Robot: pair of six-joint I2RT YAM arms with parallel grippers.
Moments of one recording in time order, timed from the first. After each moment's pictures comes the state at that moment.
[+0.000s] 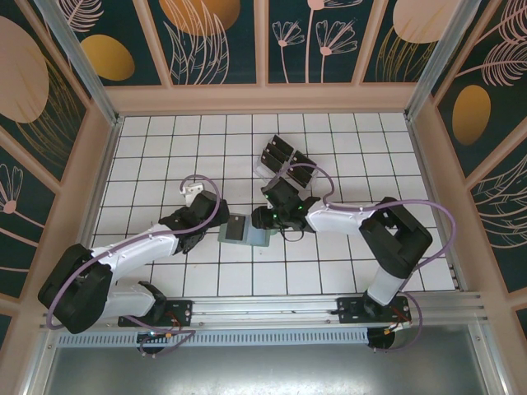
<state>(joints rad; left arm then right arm) -0.65 1.28 0.59 -0.20 -0.45 -0.74 0.85 1.70 0.92 -0.13 -0.13 0.66</state>
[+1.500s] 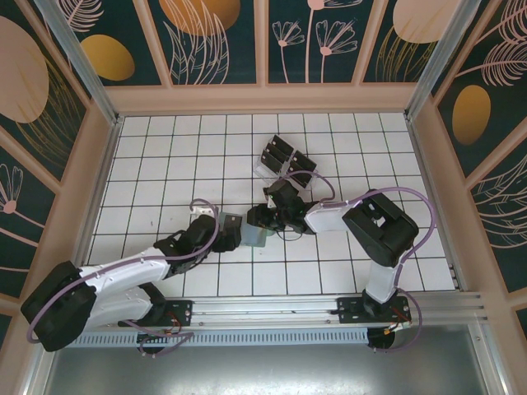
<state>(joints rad) -0.80 1.12 0.36 -0.06 -0.21 -0.71 0.80 1.82 0.84 0.21 -0.34 0.88</state>
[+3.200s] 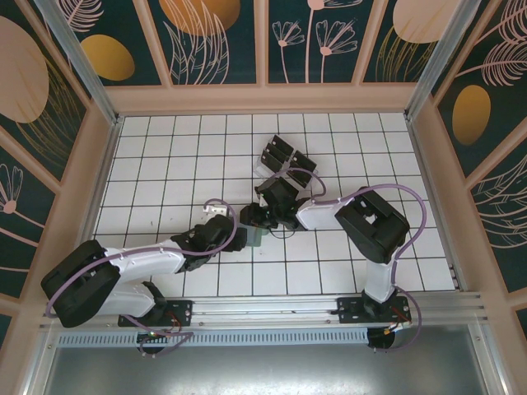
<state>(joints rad) -0.86 1.31 0.43 -0.01 -0.34 -0.65 0.83 1.88 0.94 0.14 -0.33 0.86</state>
